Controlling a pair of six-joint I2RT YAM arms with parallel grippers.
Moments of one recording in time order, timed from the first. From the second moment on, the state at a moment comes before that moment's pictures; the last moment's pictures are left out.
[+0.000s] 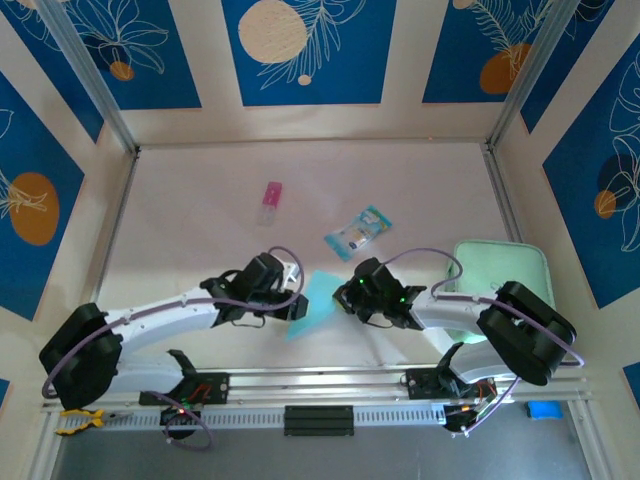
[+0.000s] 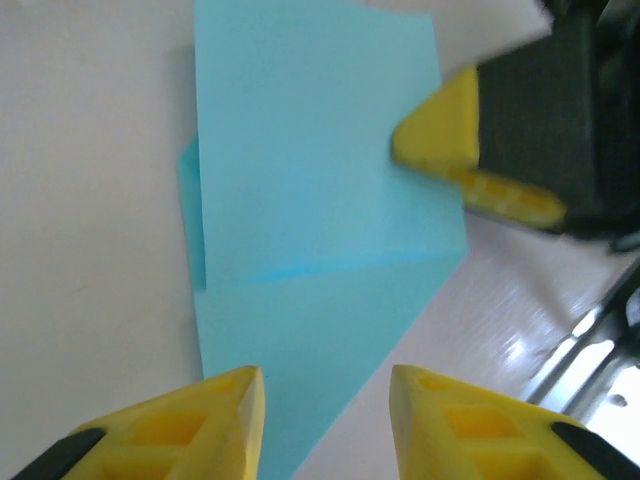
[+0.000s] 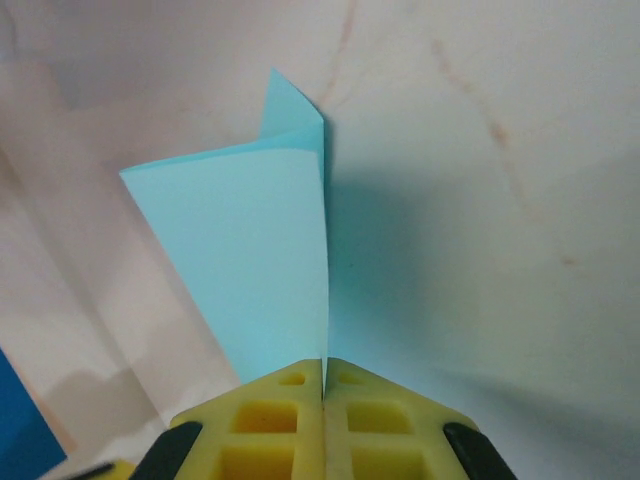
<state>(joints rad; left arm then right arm) -0.90 1.24 0.61 -0.28 0.21 -0.58 0.81 1.36 0.42 0.15 -0.14 1.58</state>
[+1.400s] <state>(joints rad) -1.24 1.56 0.81 -0.47 -0.32 -0.44 0.79 1.30 0.42 0.08 -0.11 1.63</state>
